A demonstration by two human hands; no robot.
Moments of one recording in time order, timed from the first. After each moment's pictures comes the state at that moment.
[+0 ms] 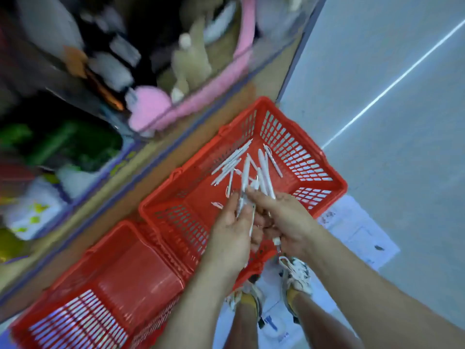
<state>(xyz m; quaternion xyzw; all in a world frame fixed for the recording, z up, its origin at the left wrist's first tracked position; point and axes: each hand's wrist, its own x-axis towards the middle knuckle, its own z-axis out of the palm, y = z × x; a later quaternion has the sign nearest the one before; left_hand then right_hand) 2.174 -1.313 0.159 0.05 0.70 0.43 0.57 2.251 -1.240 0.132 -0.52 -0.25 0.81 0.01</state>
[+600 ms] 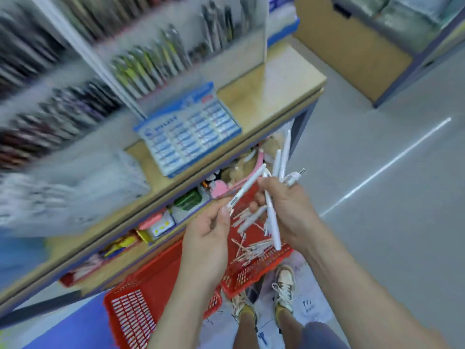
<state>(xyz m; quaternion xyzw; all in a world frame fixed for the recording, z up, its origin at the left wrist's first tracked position) 2.144 -1.314 0.565 0.17 0.78 0.49 0.34 2.213 -1.194 0.528 -0.42 -0.34 0.82 0.21</state>
